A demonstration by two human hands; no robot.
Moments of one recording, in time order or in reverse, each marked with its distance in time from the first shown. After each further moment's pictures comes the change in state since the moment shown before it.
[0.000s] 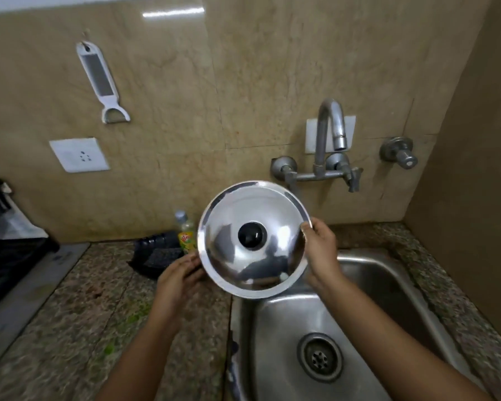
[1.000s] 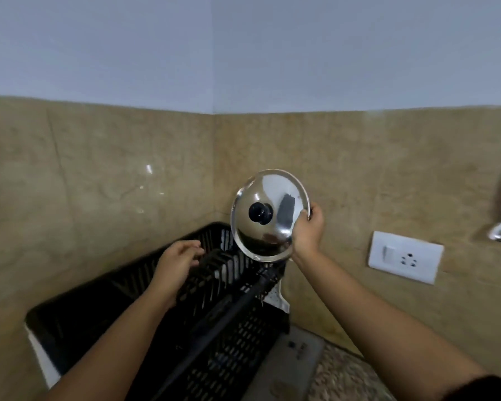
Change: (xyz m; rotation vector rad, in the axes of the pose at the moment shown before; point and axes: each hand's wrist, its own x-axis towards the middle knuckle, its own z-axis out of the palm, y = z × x) left_hand 0.155 0.273 -0.532 0.237 0.559 0.343; right_hand -0.111 0.027 0.719 0.053 -0.388 -0.323
